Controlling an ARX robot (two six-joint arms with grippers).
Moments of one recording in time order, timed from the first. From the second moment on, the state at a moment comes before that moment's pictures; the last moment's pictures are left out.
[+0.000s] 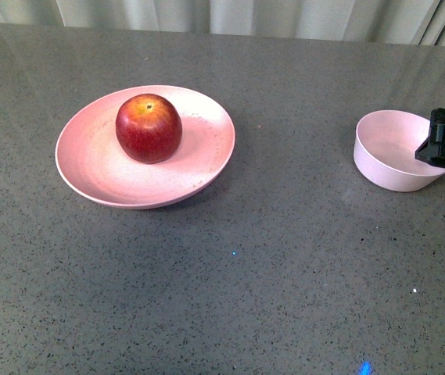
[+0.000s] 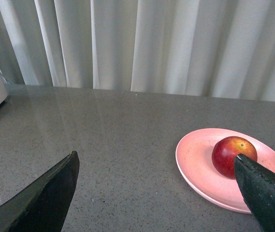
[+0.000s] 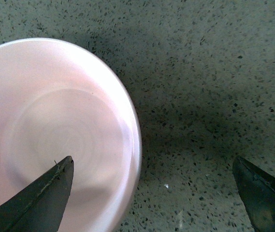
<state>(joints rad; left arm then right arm) 0.00 0.02 0.02 0.00 0.00 0.00 -0.05 1.96 0.92 0.24 -0.04 0.08</state>
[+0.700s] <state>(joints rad) 0.00 0.01 0.02 0.00 0.00 0.00 0.01 1.99 0.98 0.15 -0.05 0.11</state>
